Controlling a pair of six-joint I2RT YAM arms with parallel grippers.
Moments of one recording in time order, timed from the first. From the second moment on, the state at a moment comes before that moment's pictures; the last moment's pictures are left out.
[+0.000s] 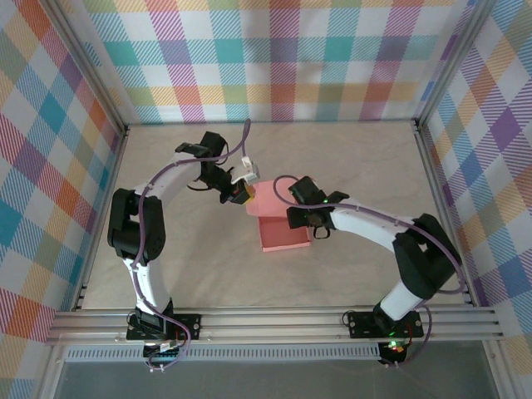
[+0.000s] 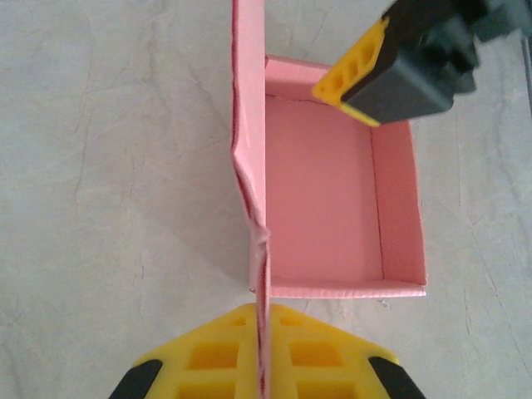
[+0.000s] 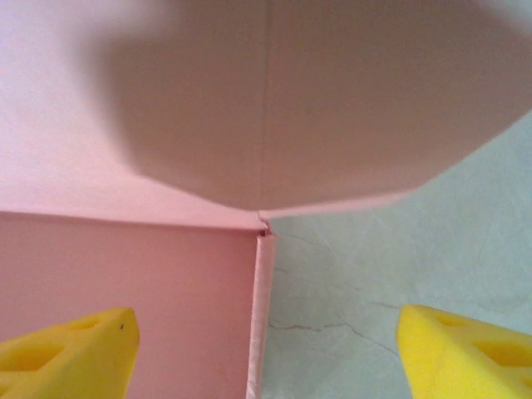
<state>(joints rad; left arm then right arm) -0.31 1.89 1.53 -0.97 0.75 0.92 0.68 1.57 1.01 -0.52 0.22 0.40</state>
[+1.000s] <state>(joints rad) -0.31 1.87 1.49 -0.98 0.77 1.00 0.24 1.51 1.32 -0.81 -0.60 -0.79</state>
